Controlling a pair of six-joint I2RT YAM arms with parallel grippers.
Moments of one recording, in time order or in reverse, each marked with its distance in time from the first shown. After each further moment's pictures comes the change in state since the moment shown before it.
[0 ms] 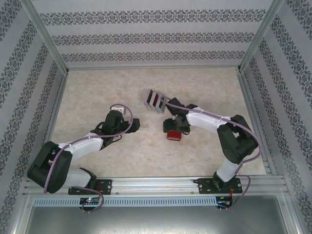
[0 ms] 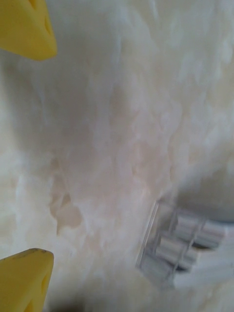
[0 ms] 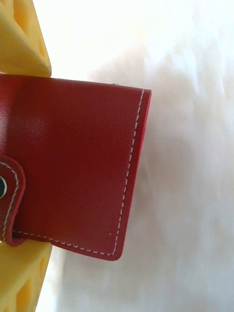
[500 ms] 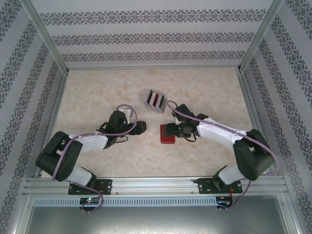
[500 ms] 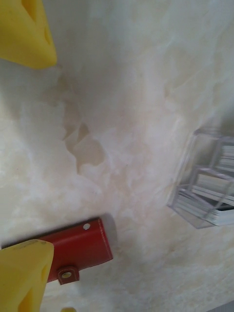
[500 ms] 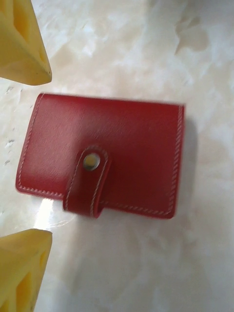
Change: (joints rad) left arm -0.013 0.151 -0.005 0.168 0.253 -0.093; right arm -0.023 -0.231 -0.225 0.150 -0.162 0.014
